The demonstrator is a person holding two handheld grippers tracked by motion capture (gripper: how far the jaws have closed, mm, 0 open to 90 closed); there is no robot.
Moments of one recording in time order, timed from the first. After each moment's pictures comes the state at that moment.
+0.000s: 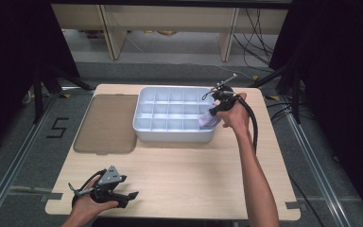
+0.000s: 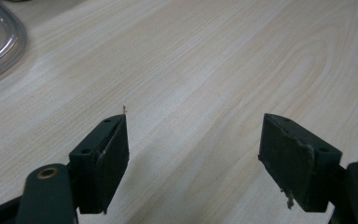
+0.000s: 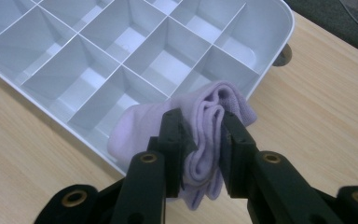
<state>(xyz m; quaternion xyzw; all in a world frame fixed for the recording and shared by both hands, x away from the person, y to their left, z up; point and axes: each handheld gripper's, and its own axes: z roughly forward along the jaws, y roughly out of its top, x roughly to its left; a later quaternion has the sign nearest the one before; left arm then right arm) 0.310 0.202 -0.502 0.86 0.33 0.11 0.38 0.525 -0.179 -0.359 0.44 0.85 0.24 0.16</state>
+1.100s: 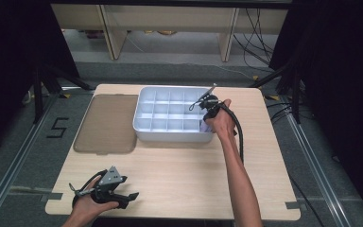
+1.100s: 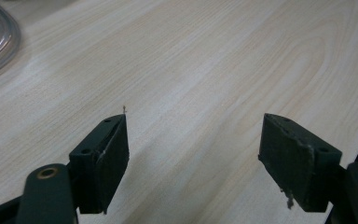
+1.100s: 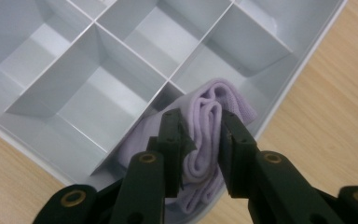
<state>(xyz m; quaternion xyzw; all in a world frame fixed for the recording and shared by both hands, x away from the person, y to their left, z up) 0.309 0.200 -0.503 0.86 0.33 0.11 0.38 0.542 -0.147 -0.410 0.43 0.87 0.15 0.17</state>
